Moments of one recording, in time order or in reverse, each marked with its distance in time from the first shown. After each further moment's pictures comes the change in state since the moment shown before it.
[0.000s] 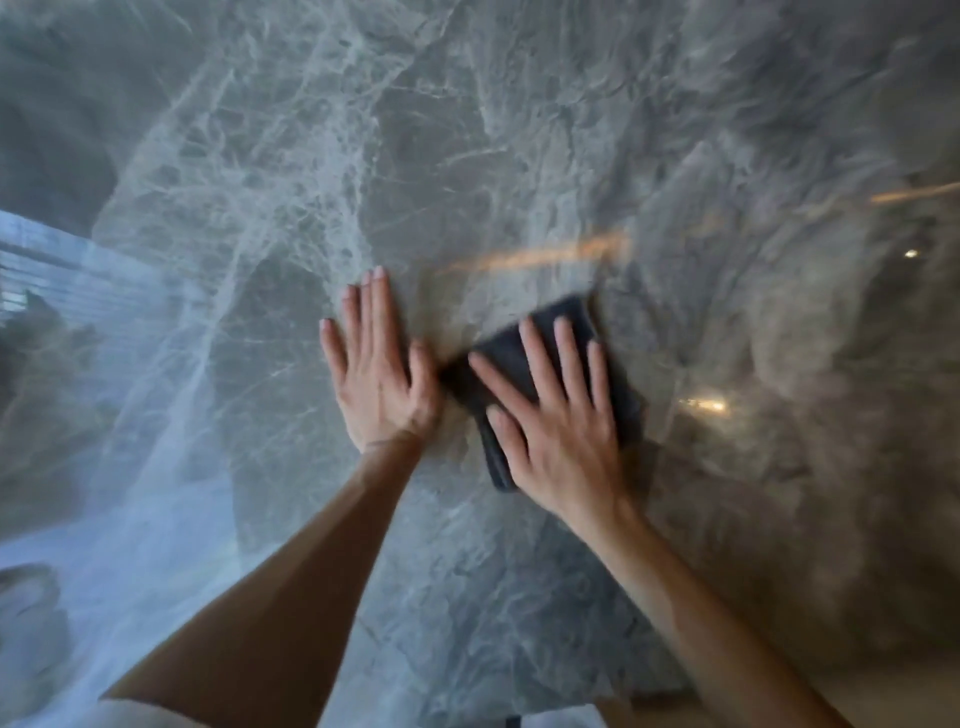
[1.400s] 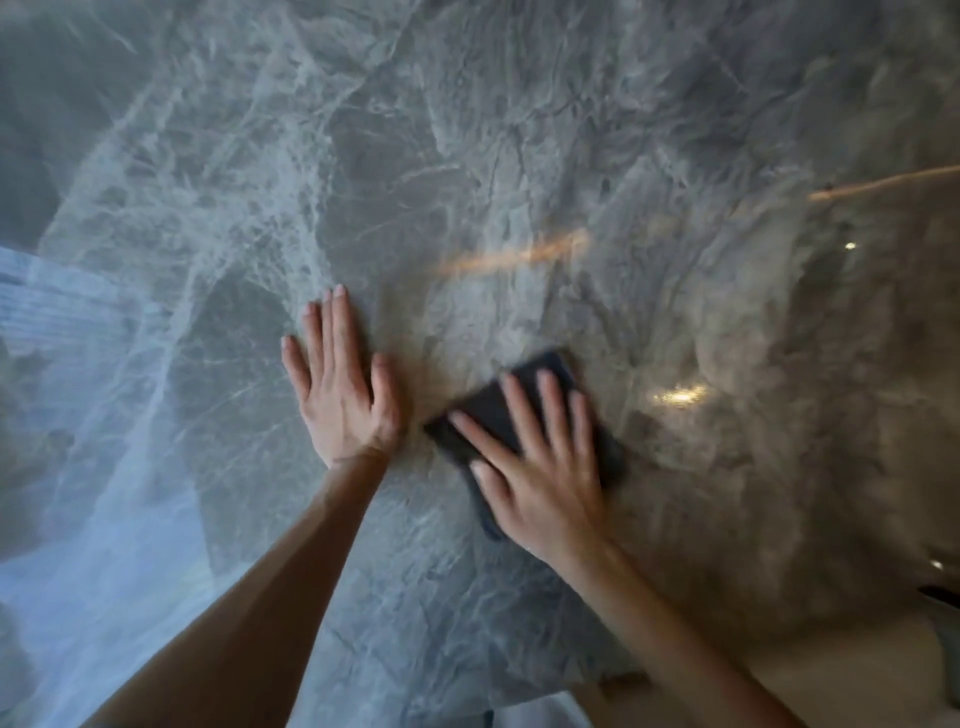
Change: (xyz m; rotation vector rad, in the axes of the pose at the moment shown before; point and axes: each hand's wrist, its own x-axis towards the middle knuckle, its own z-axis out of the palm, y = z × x) left_hand 0.000 0.005 -0.007 -0.003 -0.020 0.017; right_hand -0.046 0.005 0.001 -0.004 -0.006 0.013
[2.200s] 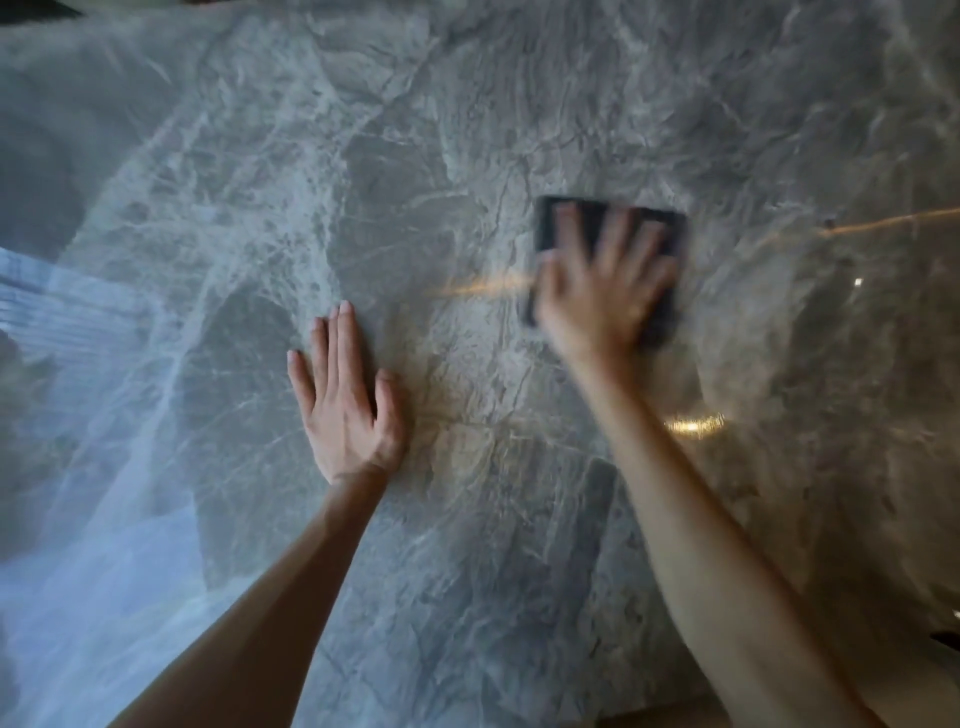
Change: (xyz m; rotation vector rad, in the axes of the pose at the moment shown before) left_hand -0.001 -0.003 0.008 -0.042 0.067 0.005; right_hand 0.173 0.076 -0.015 0.041 0.187 0.530
